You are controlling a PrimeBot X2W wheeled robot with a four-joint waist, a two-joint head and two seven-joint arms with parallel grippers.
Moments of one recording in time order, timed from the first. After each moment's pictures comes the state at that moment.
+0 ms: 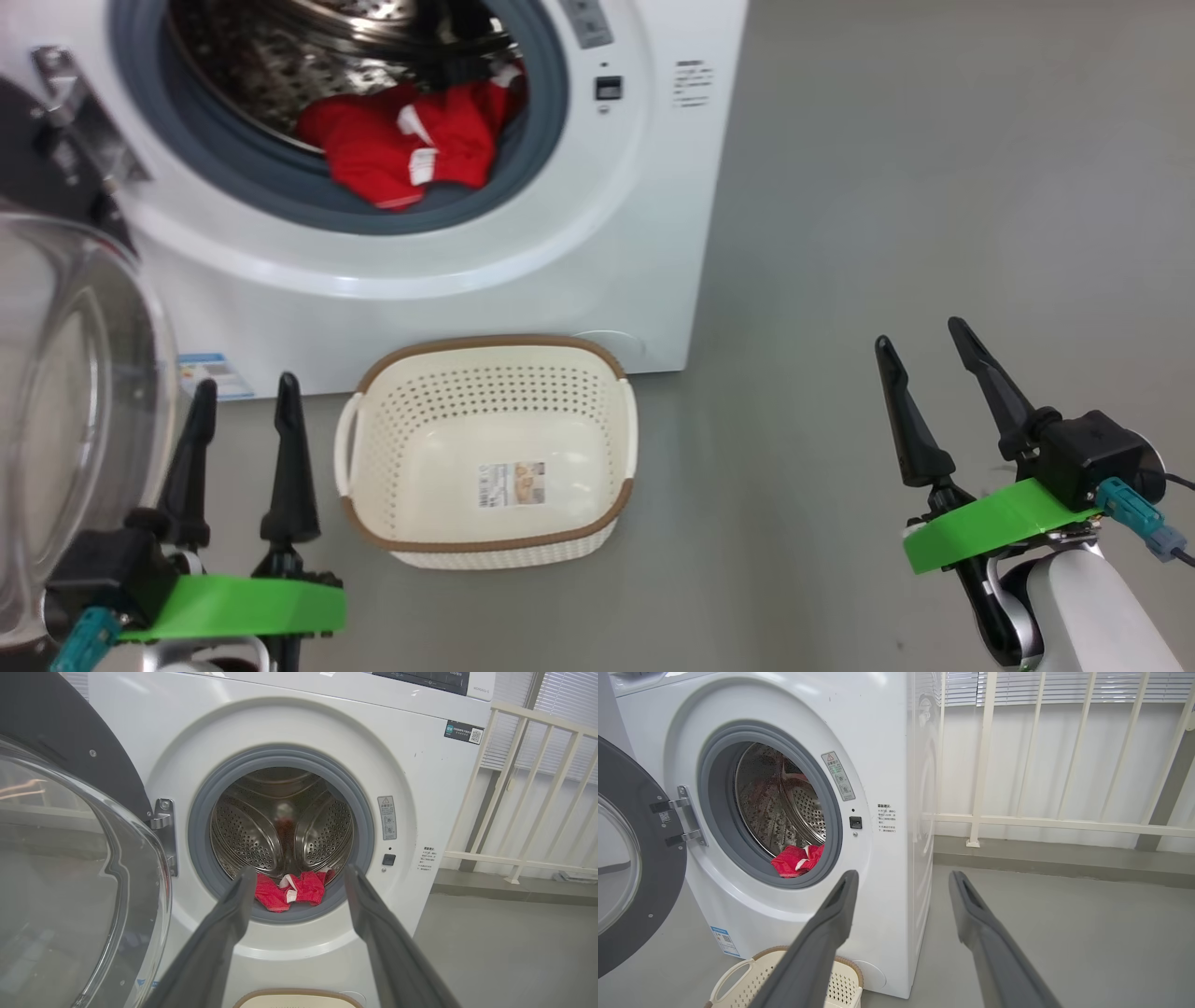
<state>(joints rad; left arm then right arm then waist) -0.18 0.06 0.03 0.10 -0.29 -0.03 -0.26 -0.21 -0.08 0.04 0.24 0.24 0.13 -0.26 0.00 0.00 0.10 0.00</state>
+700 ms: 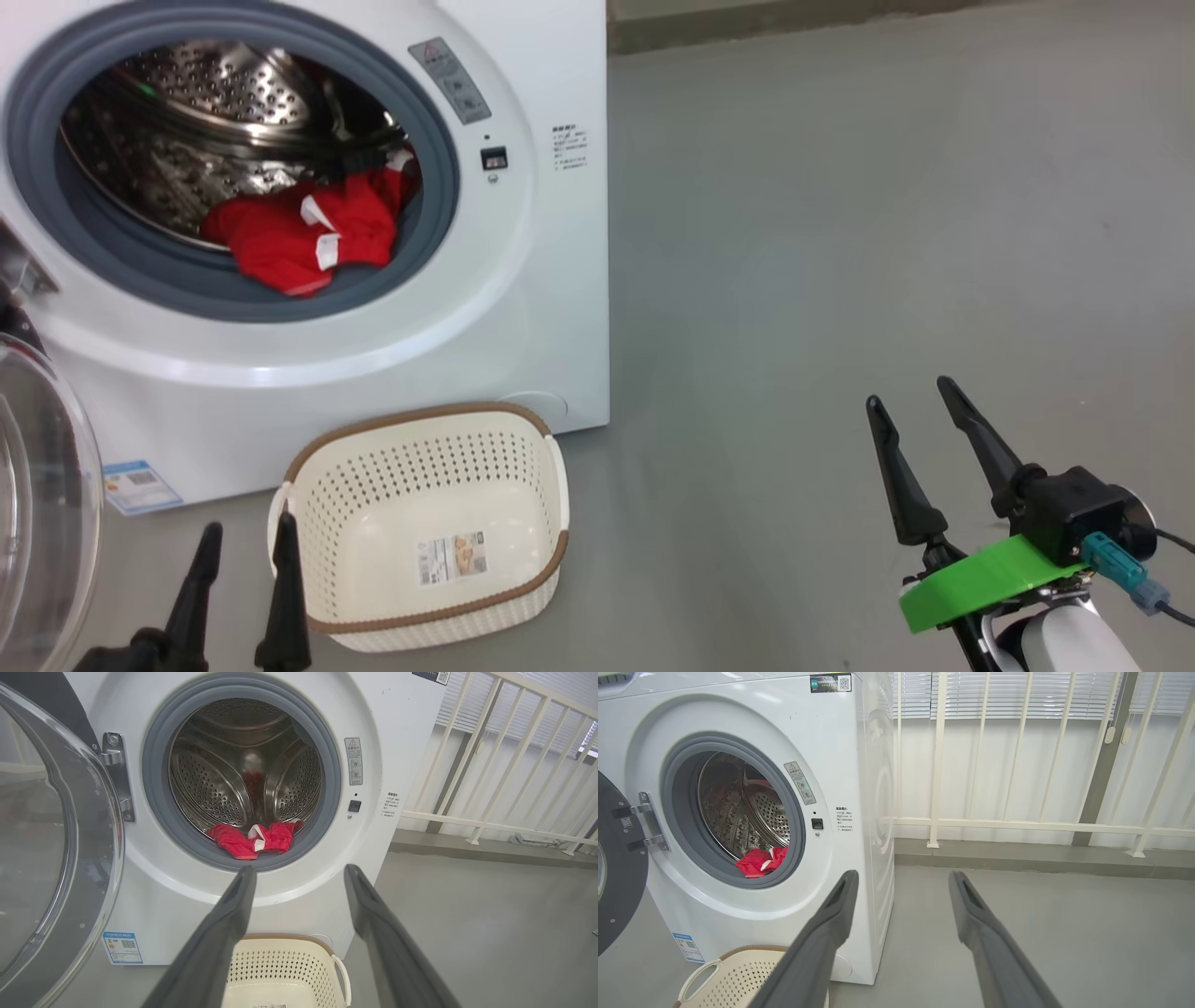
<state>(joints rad) 0.02 0.08 0.06 0.13 -0.33 -0.05 -0.26 -0.11 -0.08 0.05 0.22 0.22 0.13 -0.26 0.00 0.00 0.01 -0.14</state>
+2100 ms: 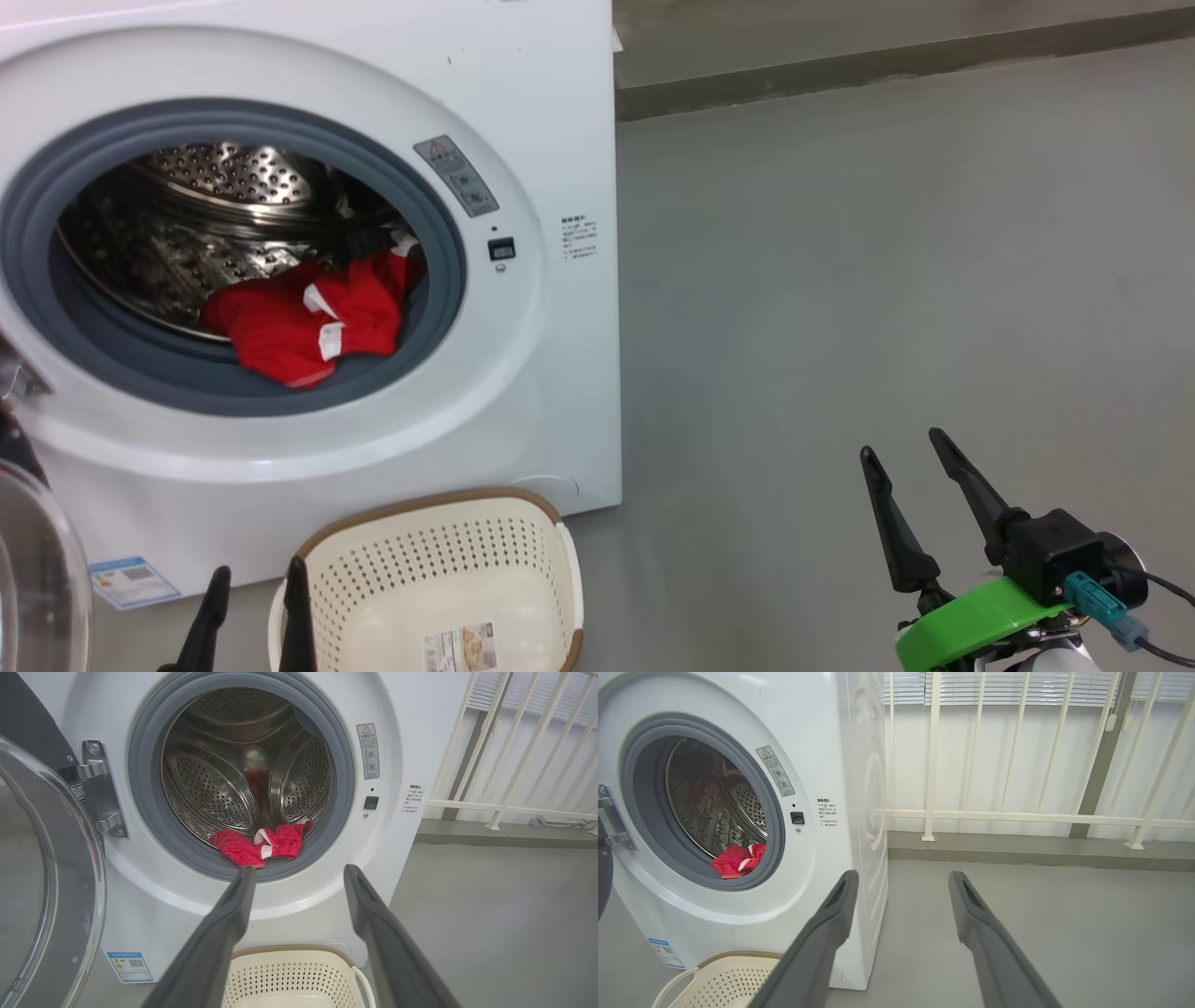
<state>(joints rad) 0.10 0.09 0.04 0.12 -0.28 0.00 -0.25 -0.04 -0.06 0.04 0.24 0.18 0.13 -0.26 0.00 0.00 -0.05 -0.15</state>
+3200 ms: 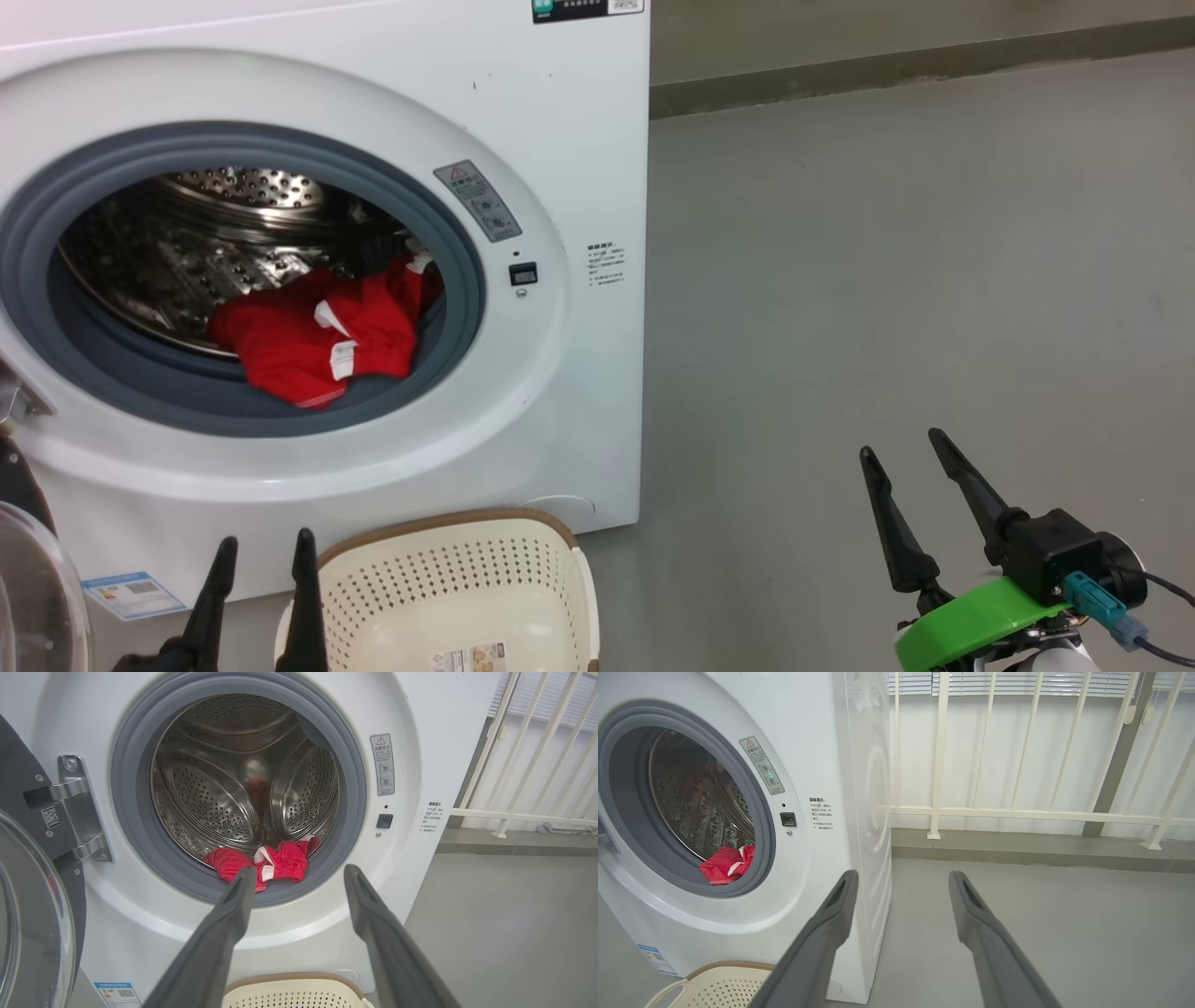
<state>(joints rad) 0.07 0.10 0.01 0.10 -0.28 0.02 -0.25 -0.05 -0.06 0.04 0.24 0.18 0.13 -0.26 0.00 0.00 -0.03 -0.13</state>
